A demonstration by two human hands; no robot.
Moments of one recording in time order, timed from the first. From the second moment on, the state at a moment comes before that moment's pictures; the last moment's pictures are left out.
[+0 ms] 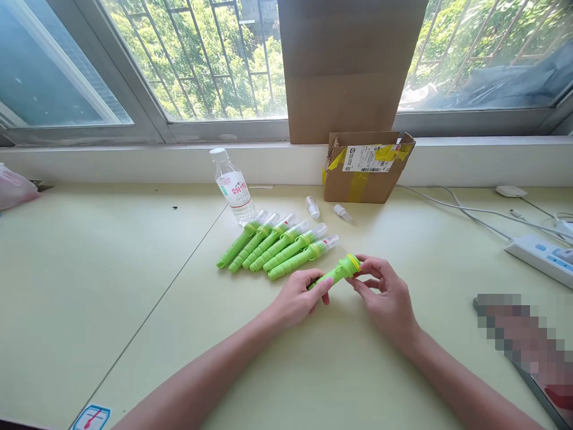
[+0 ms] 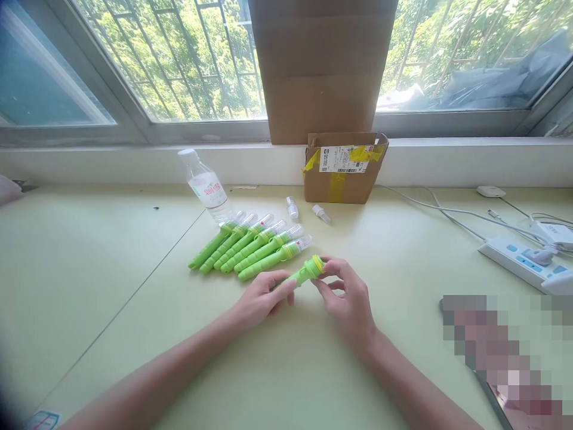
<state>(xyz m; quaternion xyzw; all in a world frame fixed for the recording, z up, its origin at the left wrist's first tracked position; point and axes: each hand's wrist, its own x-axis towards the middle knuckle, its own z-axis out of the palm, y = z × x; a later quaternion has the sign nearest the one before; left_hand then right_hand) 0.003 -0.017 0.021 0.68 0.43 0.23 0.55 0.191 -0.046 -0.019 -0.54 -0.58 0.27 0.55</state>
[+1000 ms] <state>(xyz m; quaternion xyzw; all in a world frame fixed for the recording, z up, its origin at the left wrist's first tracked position) 0.002 -0.015 0.018 0.63 0.43 0.24 0.60 0.195 -0.045 -0.015 -0.51 -0.62 0.28 0.52</state>
